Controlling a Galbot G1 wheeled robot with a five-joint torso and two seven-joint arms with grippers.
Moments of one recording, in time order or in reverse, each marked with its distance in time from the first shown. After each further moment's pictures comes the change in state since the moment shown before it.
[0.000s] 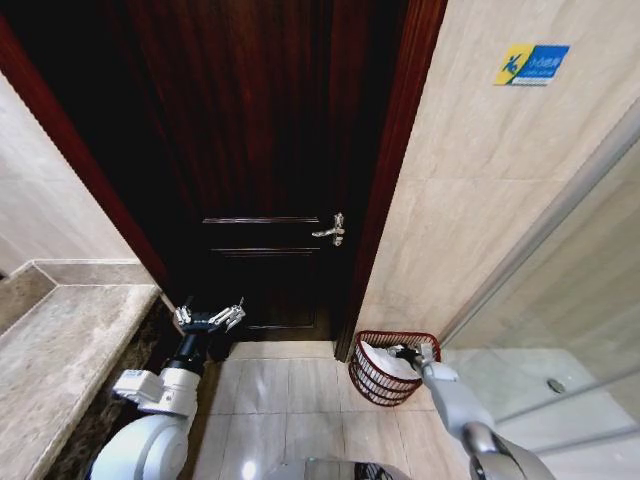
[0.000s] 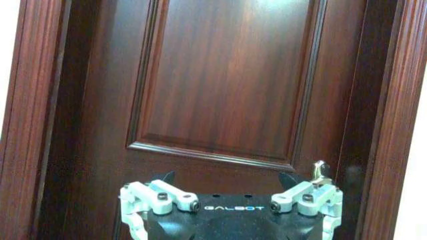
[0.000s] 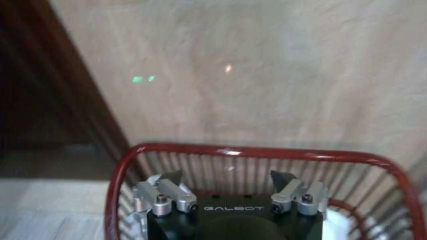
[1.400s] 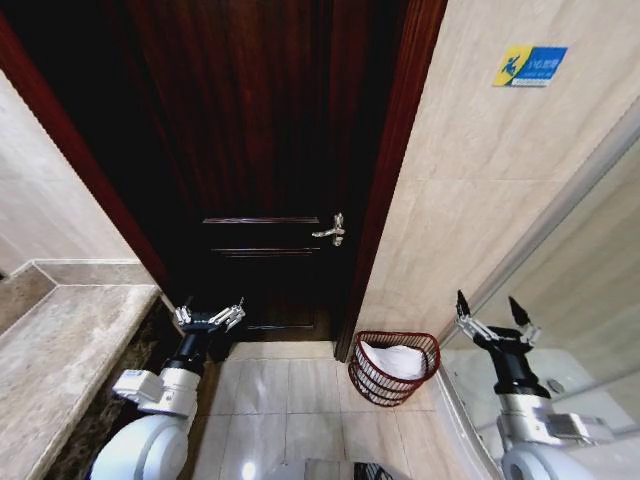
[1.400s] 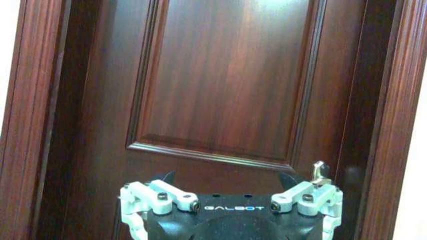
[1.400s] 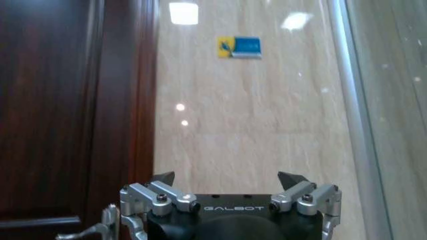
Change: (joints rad) left arm 0.000 0.000 0.000 0.000 0.000 0.000 0.000; right arm -1.037 0.262 0.346 1.903 0.185 0.112 0.293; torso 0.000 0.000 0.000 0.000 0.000
